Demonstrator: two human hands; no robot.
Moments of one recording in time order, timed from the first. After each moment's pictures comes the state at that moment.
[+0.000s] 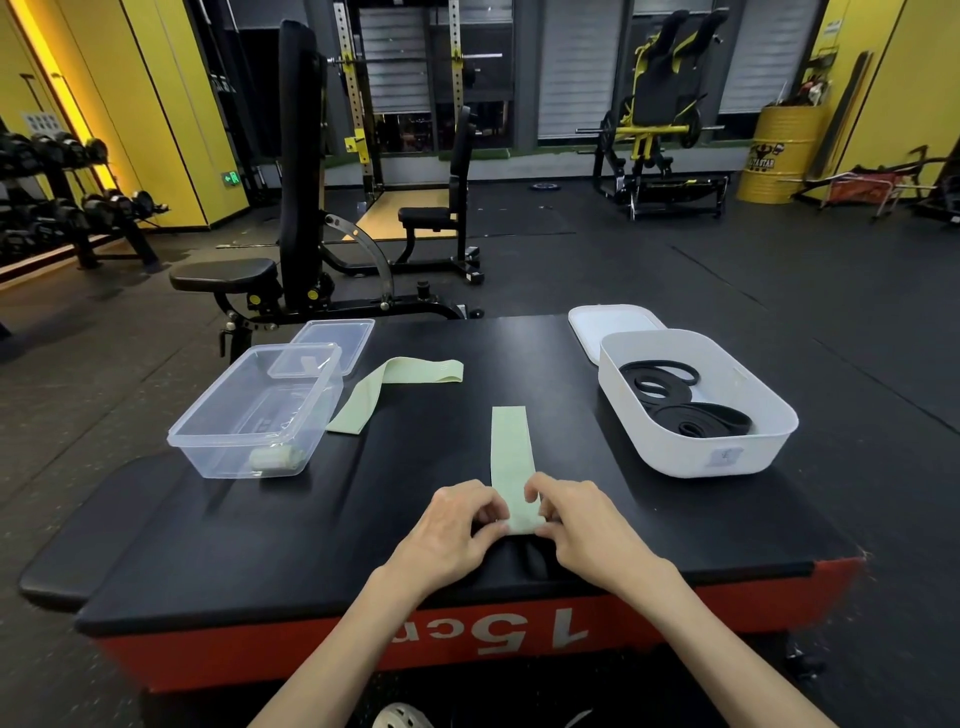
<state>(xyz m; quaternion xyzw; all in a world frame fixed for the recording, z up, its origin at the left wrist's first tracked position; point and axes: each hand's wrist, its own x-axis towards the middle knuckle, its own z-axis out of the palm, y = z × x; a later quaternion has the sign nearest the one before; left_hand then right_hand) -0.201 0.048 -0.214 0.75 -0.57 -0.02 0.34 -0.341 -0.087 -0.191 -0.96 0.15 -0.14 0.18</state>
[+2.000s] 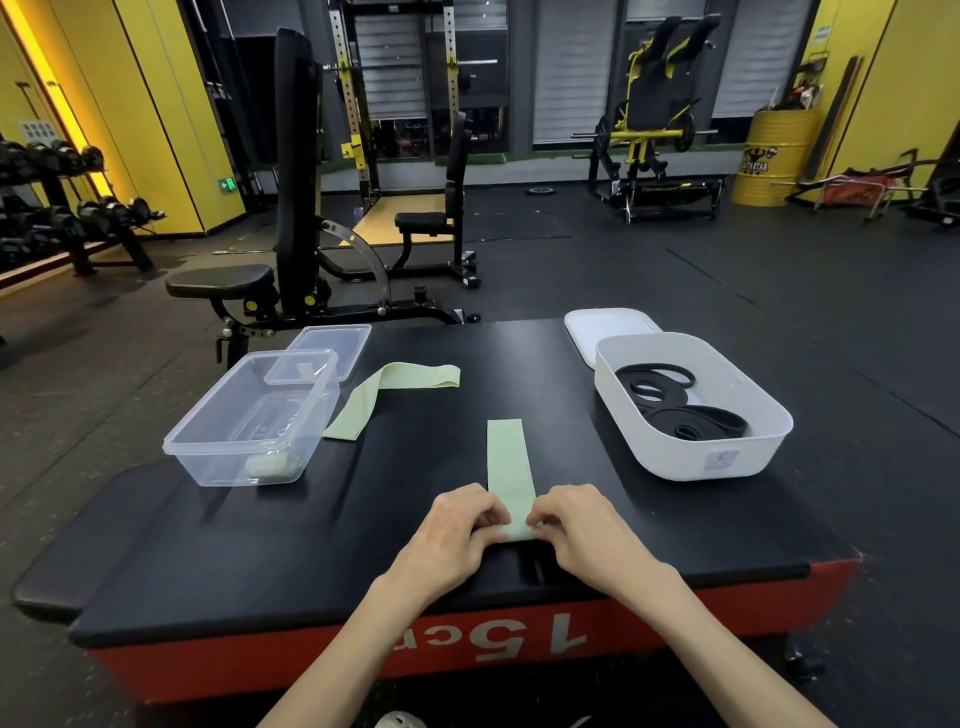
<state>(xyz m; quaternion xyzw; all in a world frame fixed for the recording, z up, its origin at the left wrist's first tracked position) -0.205 0.046 -0.210 0.75 -0.57 -0.03 0.34 -0.343 -0.090 -0.191 -0.96 0.15 -0.15 0.17</state>
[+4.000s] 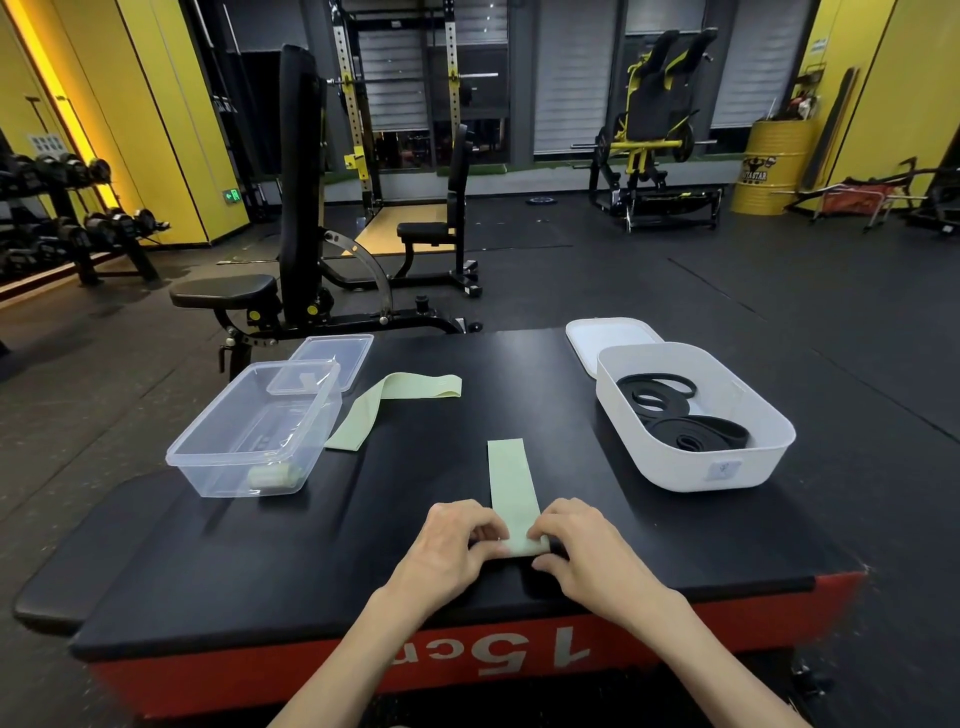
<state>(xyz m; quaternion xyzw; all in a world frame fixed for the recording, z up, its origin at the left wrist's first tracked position) -0.206 0.049 -0.206 0.76 -0.55 -0.03 0.35 -0.349 -0.085 -0.197 -0.97 0.13 -0.15 0.17</state>
